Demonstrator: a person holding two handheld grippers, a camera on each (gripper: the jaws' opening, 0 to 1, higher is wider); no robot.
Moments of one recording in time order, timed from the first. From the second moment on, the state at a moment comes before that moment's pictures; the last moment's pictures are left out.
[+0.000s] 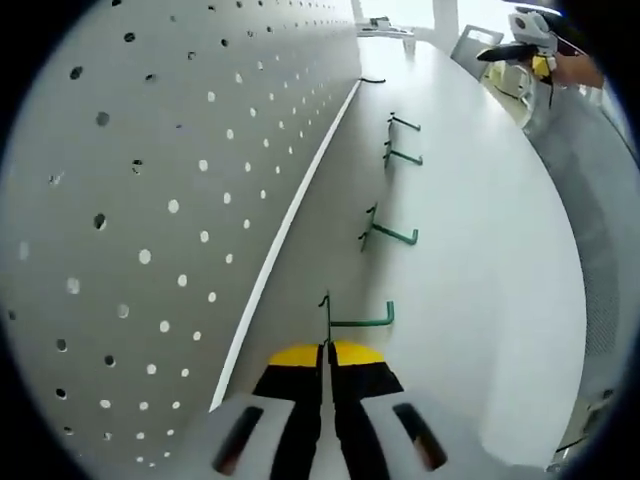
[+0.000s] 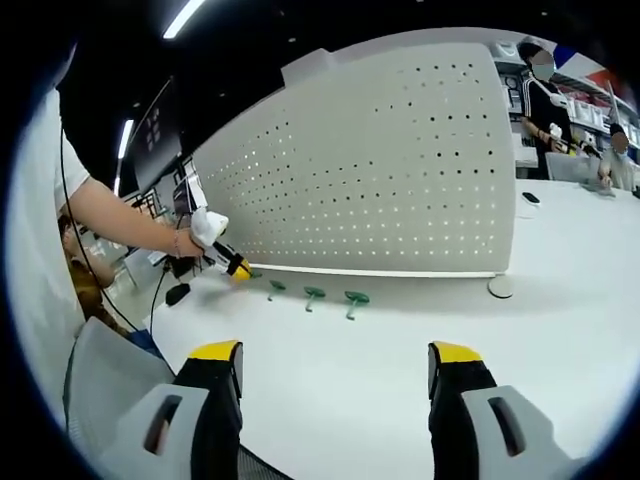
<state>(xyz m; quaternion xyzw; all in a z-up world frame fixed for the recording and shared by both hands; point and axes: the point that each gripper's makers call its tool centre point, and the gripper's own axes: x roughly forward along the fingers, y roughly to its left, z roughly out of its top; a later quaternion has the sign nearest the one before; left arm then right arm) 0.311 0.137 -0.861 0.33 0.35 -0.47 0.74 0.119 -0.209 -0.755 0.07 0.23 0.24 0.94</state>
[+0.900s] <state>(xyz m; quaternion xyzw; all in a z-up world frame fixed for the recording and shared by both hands) 0.310 0.121 -0.799 0.26 0.27 -0.44 0.82 0.125 -0.198 -0.740 0.08 0.20 0.26 0.94</state>
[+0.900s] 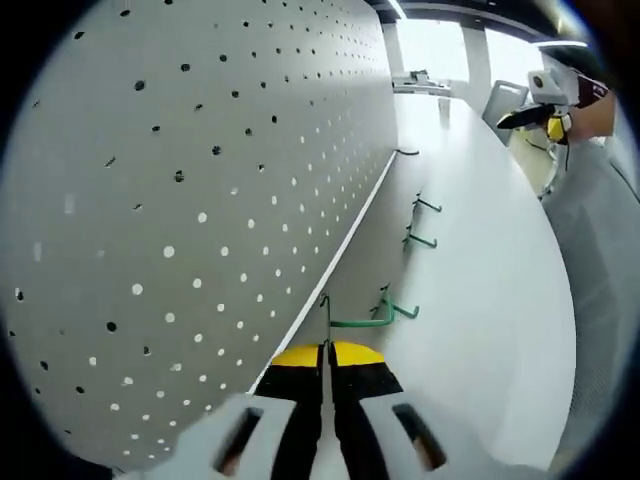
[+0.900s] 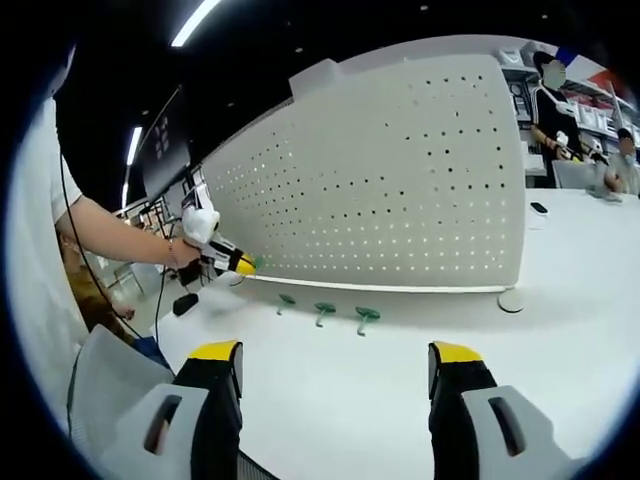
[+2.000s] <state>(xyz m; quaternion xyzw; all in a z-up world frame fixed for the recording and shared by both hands) 0.272 0.089 -0.722 0.18 0.17 -0.41 0.88 0.115 -0.185 -0.717 0.09 0.16 0.29 0.94</state>
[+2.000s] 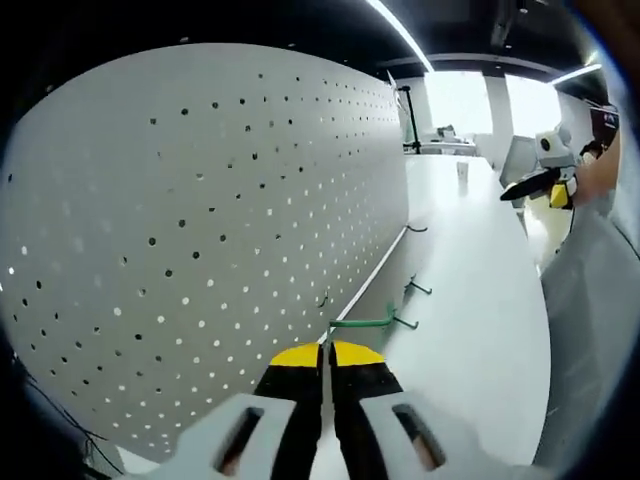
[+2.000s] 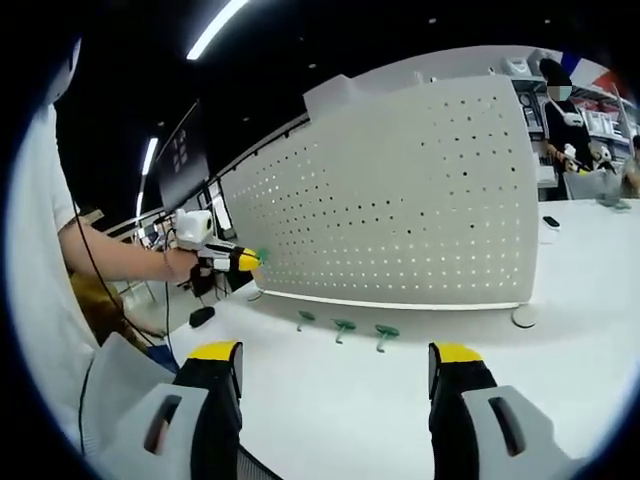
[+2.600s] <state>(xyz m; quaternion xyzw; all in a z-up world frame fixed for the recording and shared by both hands) 0.238 0.066 -0.692 0.12 0.12 -0.40 0.90 0.110 -0.184 -0.712 0.10 0.15 0.29 0.94</state>
